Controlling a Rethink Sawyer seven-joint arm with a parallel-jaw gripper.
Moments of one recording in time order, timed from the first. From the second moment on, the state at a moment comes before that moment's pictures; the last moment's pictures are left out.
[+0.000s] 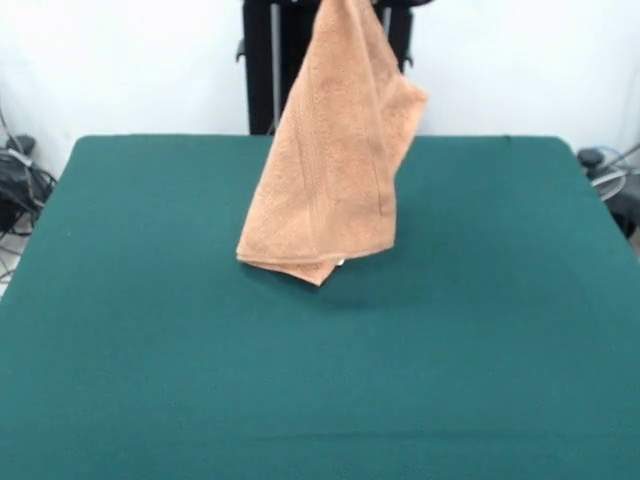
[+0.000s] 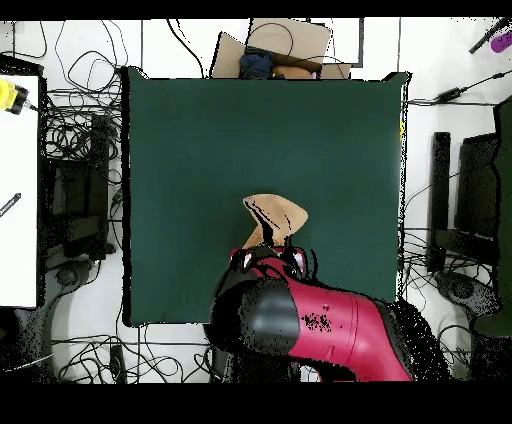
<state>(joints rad) -0.38 -1.30 0.10 2.08 -0.12 0.66 1.43</state>
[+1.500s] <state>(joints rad) 0.00 -1.36 0.04 1.78 -0.13 1.11 1.92</state>
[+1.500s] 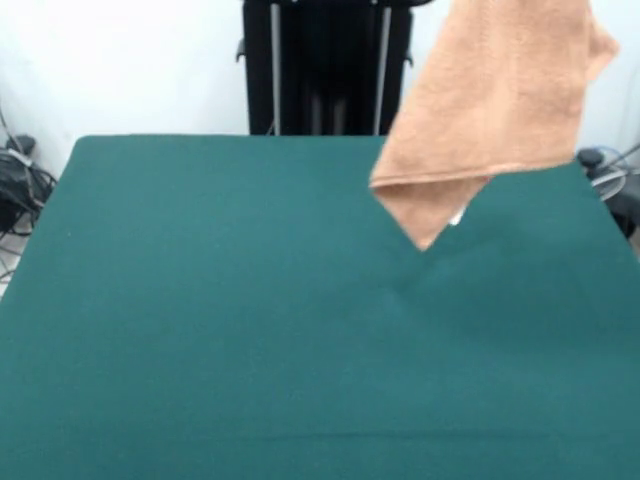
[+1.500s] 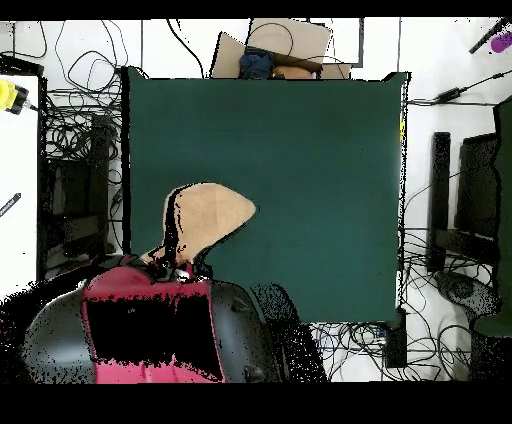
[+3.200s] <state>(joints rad) -0.08 -1.24 0.04 1.88 -0.19 0.65 1.92</state>
